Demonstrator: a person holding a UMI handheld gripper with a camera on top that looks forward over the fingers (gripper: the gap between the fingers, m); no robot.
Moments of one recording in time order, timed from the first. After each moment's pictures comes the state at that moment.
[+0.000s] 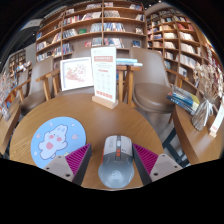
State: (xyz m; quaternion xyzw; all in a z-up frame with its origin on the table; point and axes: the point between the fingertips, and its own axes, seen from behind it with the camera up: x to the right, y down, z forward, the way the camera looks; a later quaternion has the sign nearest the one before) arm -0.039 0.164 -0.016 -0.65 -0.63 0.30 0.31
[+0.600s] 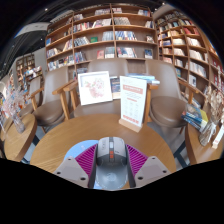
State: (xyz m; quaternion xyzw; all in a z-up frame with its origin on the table) arm -0.061 0.073 0.079 -0.61 -0.64 0.36 0.29
